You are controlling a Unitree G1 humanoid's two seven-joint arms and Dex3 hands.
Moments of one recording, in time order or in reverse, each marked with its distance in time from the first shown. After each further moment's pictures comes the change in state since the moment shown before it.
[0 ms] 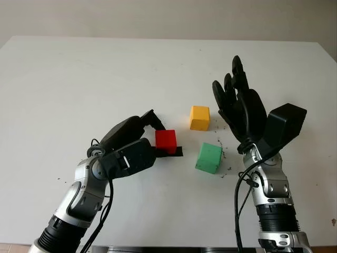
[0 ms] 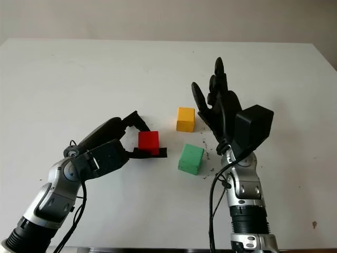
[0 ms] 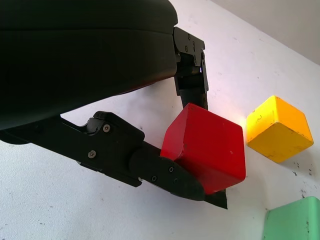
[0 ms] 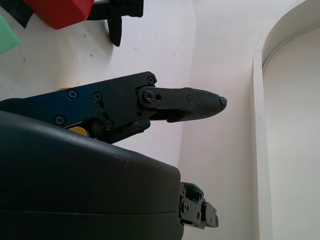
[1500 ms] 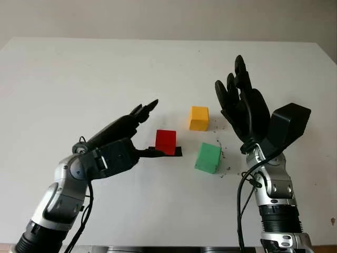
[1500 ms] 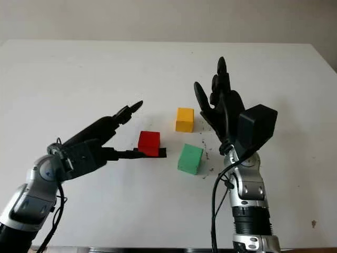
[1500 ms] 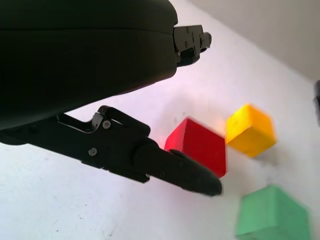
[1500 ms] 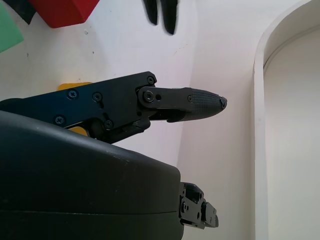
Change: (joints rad) left arm 0.077 0.125 0.195 -0.195 -0.211 -0.052 -0.142; right arm 0.010 -0.016 -0.005 -0.040 -0.016 0.025 0.009
